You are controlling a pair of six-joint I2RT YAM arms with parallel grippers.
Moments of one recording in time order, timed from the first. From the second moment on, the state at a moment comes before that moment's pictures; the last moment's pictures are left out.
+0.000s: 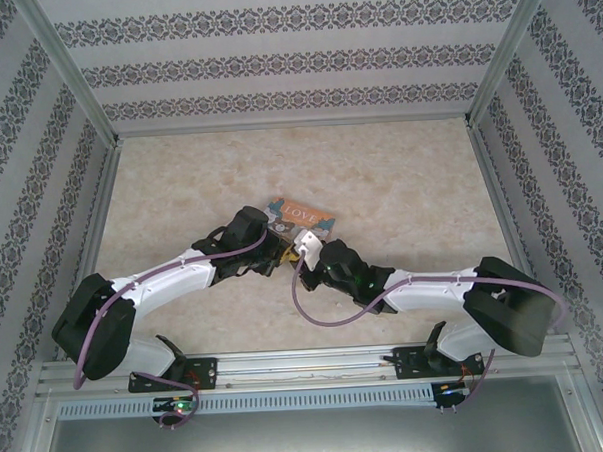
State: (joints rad) left arm -0.66 1.41 0.79 -0.17 0.18 -1.64; right arm 0.96 1.41 0.52 0.45 0.10 0.08
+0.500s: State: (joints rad) left arm -0.67 1.44 0.74 -0.12 0.16 -1.64; right arm 0.98 1.50 0.47 0.60 0.12 0.27
